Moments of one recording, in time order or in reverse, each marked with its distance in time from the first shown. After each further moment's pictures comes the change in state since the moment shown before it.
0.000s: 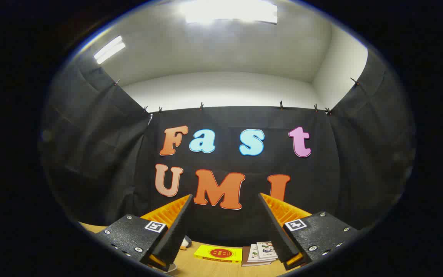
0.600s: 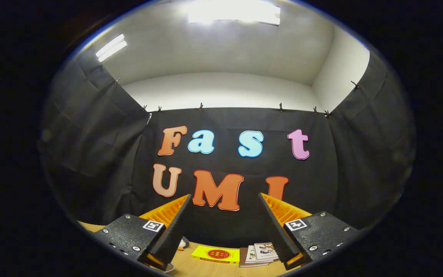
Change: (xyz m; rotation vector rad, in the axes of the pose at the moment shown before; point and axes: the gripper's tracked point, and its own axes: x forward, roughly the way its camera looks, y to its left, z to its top) arm 0.002 0.003 0.003 0.008 -0.004 -0.007
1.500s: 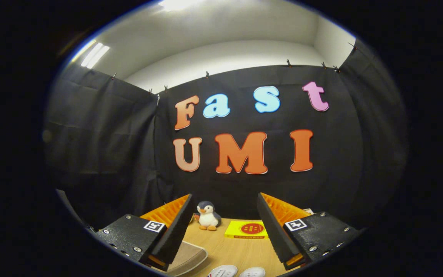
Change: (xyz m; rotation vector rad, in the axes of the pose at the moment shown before) arm -0.011 0.061 -0.119 0.183 0.341 0.150
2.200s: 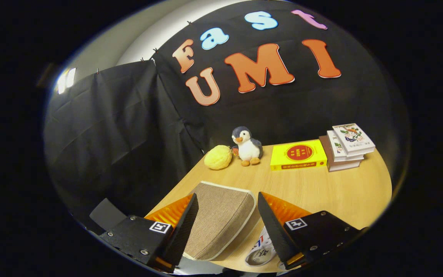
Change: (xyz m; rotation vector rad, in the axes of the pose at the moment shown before) arm -0.003 0.068 -0.178 0.304 0.534 0.234
